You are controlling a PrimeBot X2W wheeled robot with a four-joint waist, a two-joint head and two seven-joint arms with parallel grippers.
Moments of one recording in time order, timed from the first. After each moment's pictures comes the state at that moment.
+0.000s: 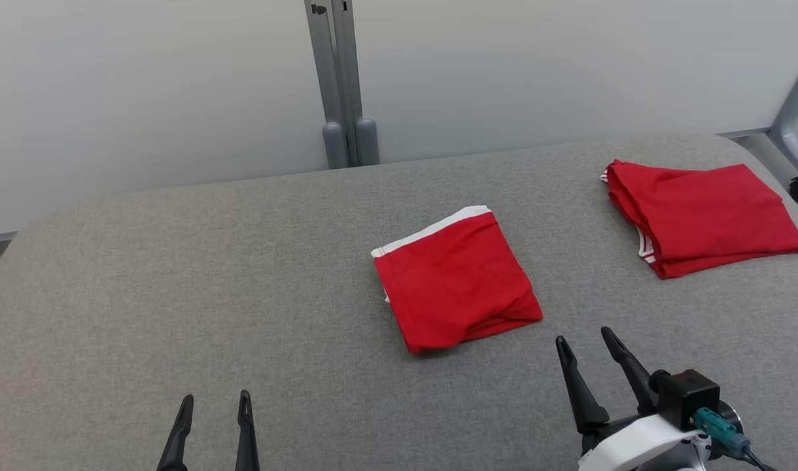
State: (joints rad) left arm 0.25 0.05 -0.11 0.03 -0.16 0.03 -0.26; right arm 0.02 -0.13 0.22 0.21 0.28 0.13 -0.26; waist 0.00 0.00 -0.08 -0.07
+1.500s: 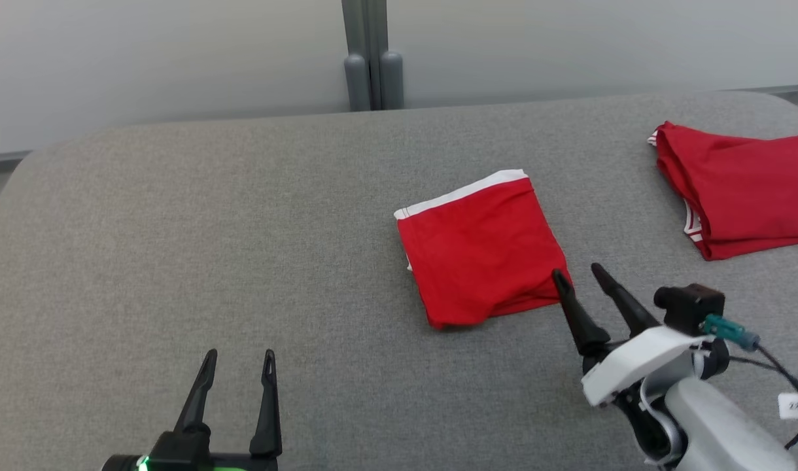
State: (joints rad) left arm 0.16 0.05 -0.15 0.03 -0.12 0.01 -0.26; right arm -0.25 -0.26 0.42 0.39 0.65 0.13 -0.26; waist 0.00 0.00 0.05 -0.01
